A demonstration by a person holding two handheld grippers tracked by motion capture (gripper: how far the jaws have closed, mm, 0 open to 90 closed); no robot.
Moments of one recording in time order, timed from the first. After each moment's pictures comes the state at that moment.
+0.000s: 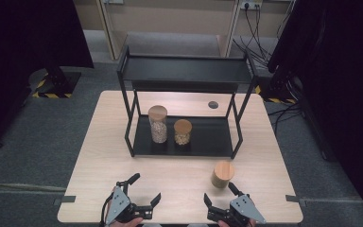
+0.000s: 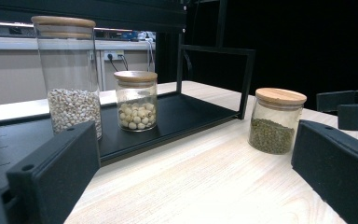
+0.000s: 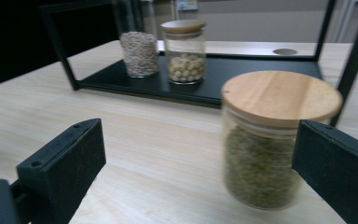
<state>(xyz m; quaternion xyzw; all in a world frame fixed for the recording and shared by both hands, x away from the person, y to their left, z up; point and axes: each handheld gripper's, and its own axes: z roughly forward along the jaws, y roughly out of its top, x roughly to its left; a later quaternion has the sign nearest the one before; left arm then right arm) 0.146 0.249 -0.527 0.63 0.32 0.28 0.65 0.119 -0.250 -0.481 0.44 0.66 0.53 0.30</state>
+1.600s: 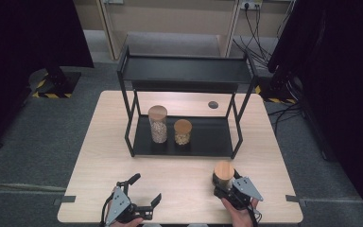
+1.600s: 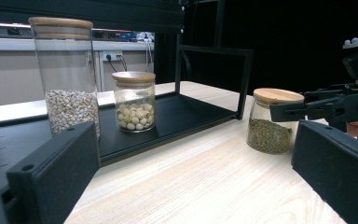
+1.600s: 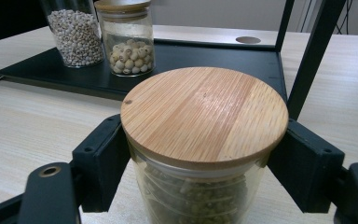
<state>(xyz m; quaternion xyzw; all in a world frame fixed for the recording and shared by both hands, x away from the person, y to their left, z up) 0.146 0.249 -0.527 0.63 0.31 0.28 0.65 0.170 -0.248 -0.481 0.47 0.66 0.48 0.33</state>
